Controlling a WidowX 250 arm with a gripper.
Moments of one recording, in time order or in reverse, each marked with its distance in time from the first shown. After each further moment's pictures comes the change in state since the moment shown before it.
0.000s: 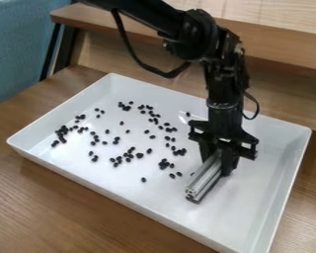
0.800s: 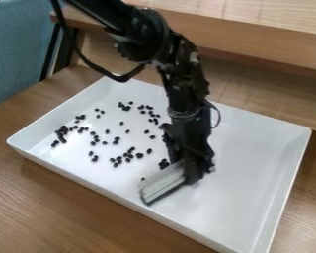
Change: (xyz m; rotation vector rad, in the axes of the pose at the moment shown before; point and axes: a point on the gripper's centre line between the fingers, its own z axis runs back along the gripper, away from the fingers) arm -0.043 0.055 0.000 0.064 -0.037 -0.220
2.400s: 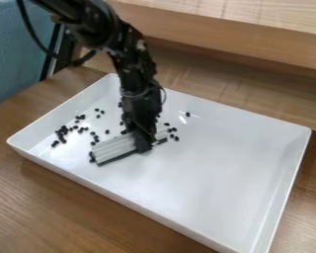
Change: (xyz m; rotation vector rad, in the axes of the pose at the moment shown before) arm -0.019 0.102 0.005 0.168 -0.038 -0.095
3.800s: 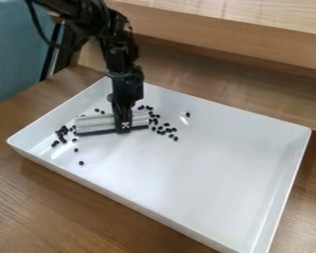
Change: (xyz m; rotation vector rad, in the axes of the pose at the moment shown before) arm 0.004 0.054 -0.007 -0.022 0.065 -0.311
